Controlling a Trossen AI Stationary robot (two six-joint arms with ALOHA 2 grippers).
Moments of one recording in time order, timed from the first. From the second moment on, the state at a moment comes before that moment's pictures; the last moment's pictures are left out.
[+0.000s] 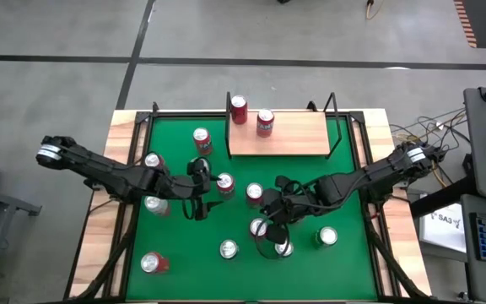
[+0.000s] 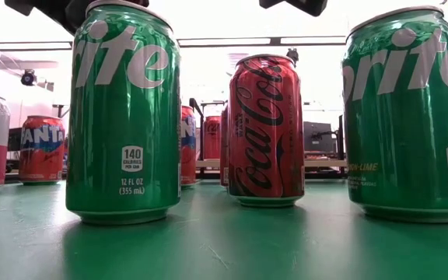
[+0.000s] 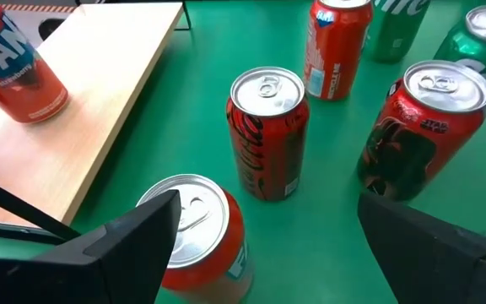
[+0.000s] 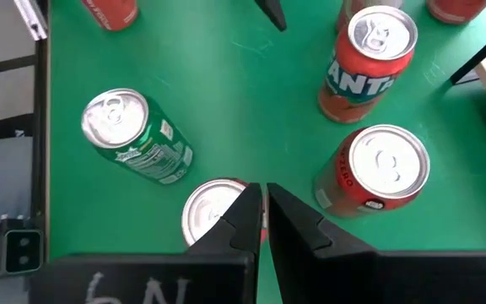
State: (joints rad) left arm -0.24 1.19 0.71 -0.11 -0.36 -0.16; right arm 0.36 1.65 1.52 -0.77 0.25 0.51
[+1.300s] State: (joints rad) left arm -0.25 1.14 0.71 0.03 -0.30 -0.07; right arm 0.36 1.64 1.52 -0.90 0.17 0.84
